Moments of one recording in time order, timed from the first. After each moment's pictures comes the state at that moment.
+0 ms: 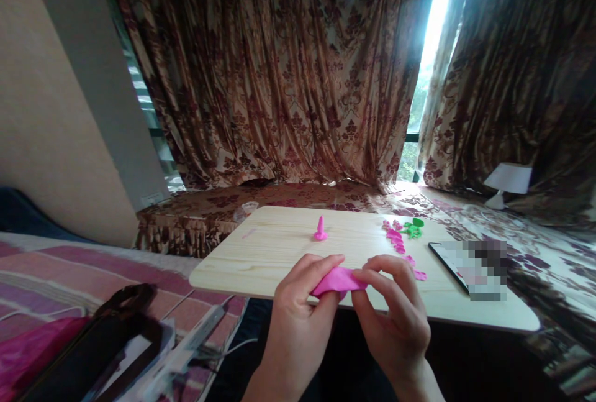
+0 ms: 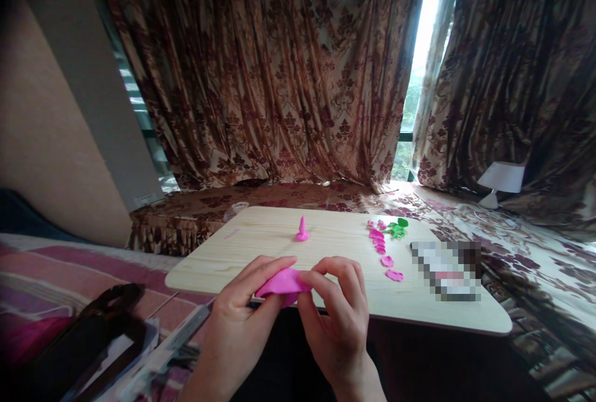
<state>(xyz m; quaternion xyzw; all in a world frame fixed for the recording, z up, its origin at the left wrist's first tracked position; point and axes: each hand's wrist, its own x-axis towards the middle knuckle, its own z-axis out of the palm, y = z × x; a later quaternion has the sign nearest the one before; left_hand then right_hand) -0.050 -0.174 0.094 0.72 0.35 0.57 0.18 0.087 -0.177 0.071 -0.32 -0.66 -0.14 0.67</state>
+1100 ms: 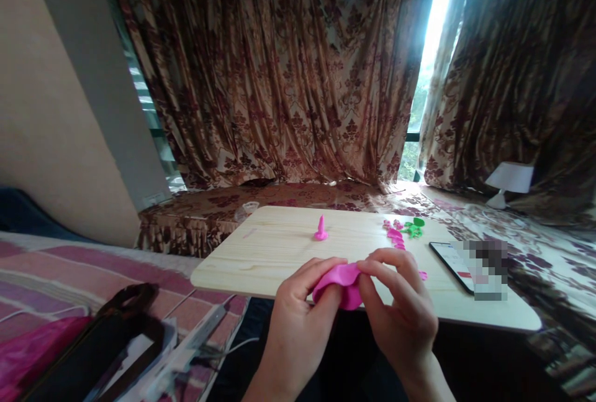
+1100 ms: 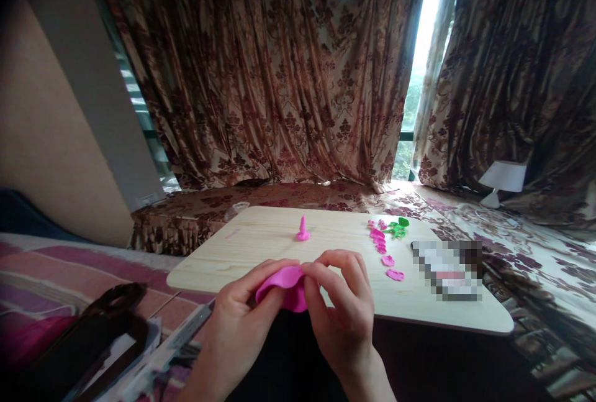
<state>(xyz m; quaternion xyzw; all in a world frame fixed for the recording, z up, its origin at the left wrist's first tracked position) -0.048 -0.181 0.101 0.67 0.38 0.55 0.31 0.093 -0.175 0.082 -0.30 -0.66 -0.12 0.67</state>
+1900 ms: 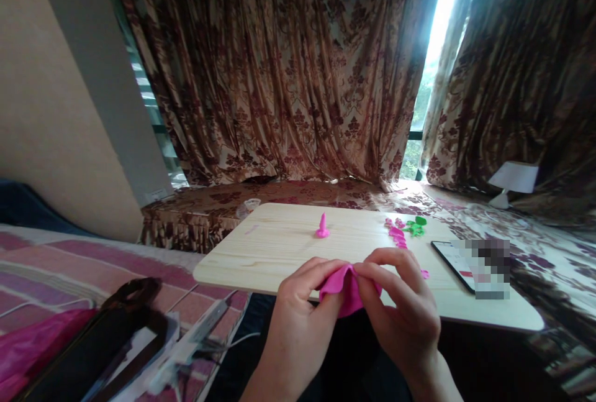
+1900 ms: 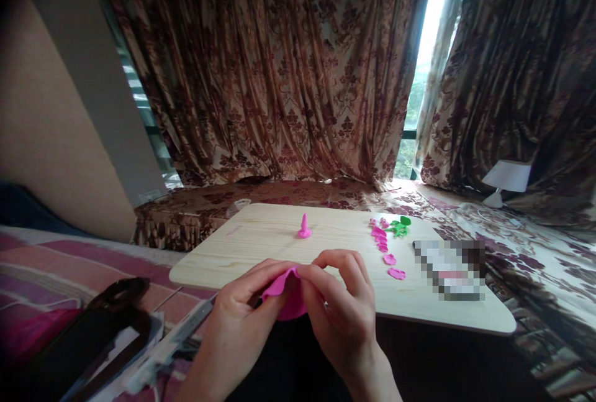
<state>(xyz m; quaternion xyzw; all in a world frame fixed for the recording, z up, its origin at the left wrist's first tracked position) -0.051 -0.181 0.100 0.71 0.35 0.54 0.28 0.095 -0.178 0.082 -0.31 -0.70 -0.12 0.63</state>
